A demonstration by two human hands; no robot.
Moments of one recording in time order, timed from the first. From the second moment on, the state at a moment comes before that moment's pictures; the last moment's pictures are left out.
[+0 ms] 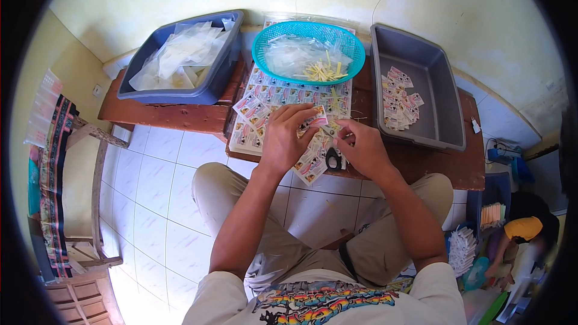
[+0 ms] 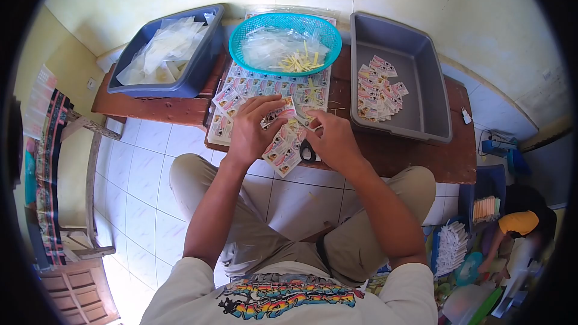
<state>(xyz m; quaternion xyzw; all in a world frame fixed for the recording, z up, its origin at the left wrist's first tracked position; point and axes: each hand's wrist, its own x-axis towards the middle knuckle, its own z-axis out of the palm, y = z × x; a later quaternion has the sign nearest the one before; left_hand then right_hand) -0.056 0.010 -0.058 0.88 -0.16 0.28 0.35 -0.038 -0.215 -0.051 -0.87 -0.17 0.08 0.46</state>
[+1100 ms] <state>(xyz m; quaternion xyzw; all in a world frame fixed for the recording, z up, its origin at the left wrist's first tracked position) -0.059 0.010 -0.054 0.87 -0.16 0.28 0.38 -0.042 -0.231 -0.053 -0.92 -0.19 0.10 0.33</state>
